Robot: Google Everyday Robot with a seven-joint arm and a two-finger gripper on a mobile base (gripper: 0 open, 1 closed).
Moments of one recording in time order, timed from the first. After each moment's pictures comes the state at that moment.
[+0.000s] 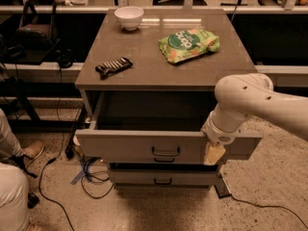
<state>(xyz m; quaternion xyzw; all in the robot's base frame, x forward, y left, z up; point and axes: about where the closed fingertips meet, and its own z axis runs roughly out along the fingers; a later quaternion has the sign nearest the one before) 0.506 -0.181 0.645 -0.68 0.73 0.04 0.06</state>
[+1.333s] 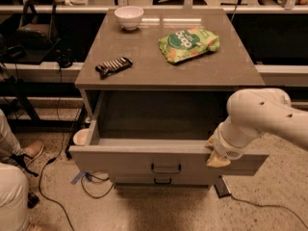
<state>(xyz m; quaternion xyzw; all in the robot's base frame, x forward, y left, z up) 0.467 -0.191 0.642 -0.66 0.75 0.04 0.08</state>
